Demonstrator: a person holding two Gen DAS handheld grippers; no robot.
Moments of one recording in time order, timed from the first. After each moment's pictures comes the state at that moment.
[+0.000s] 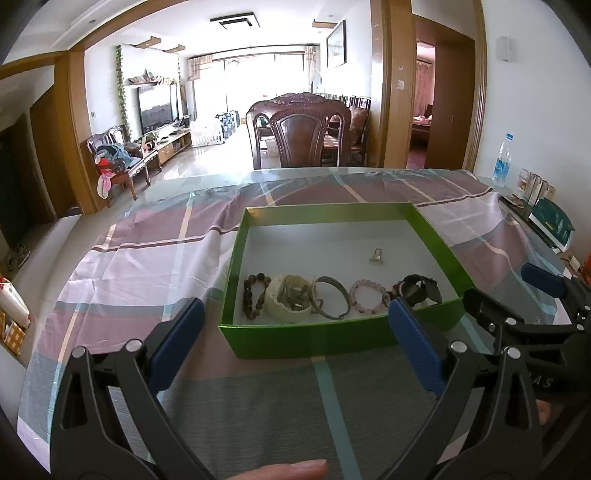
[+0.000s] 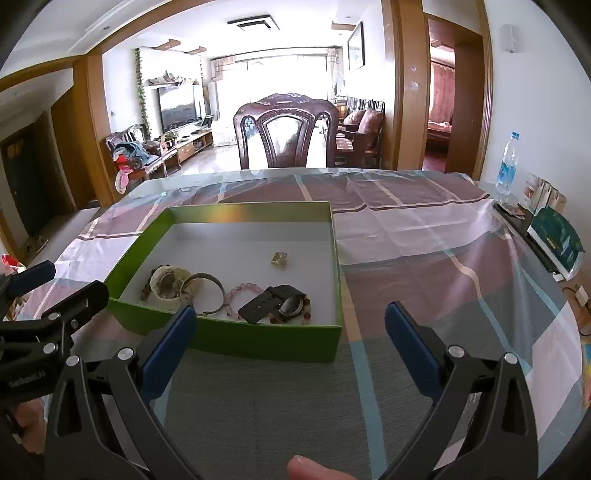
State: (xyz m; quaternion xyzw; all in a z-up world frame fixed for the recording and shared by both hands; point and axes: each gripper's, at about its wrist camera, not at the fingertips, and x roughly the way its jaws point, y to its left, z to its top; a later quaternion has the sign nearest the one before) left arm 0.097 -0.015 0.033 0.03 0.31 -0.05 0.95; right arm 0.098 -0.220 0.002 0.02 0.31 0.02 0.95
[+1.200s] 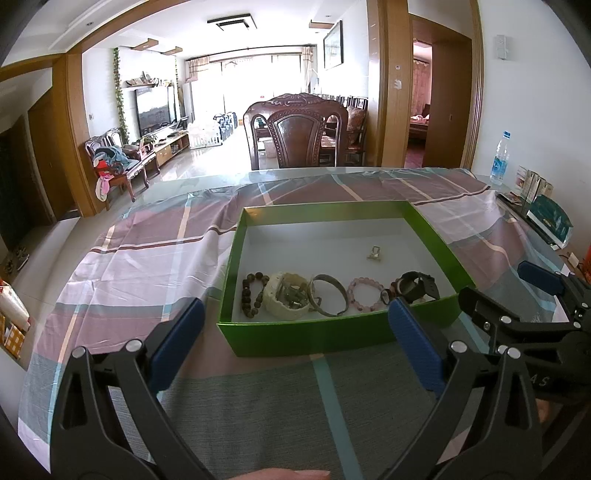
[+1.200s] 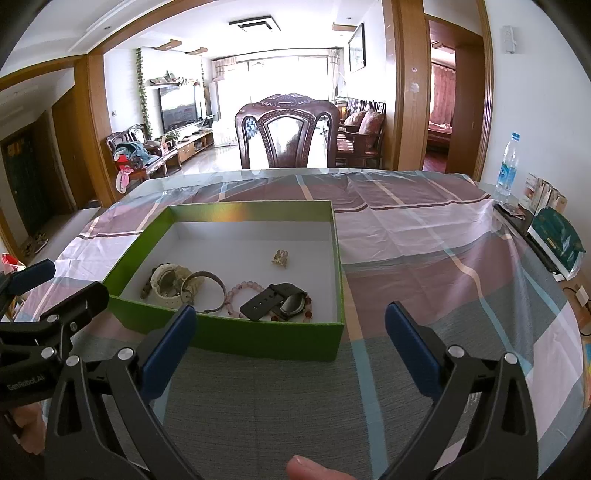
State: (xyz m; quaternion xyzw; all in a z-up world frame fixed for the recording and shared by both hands) left arm 0.096 -0.016 0.029 0.03 0.31 -0.05 0.95; right arm 0.097 -0.221 0.002 0.02 0.31 0.03 0.95
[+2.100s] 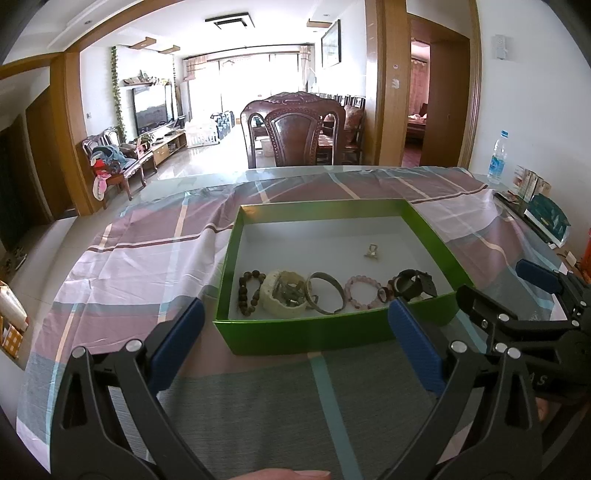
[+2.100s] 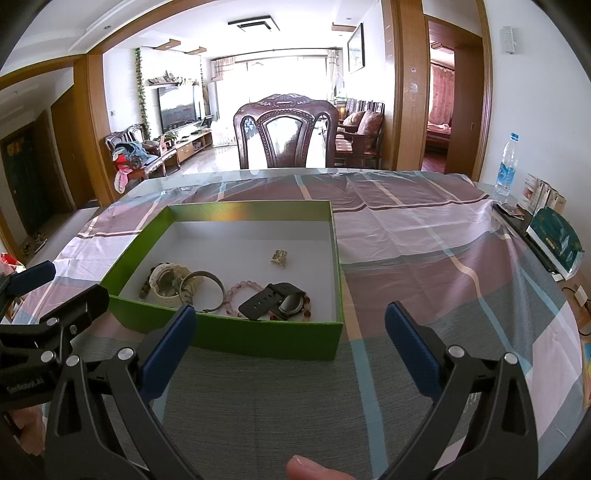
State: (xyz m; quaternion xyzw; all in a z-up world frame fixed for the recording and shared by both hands) left arm 0.093 -0.020 0.028 0.03 0.31 -0.06 0.95; right arm 0.097 -0.222 0.001 0.02 0.31 0.02 0.95
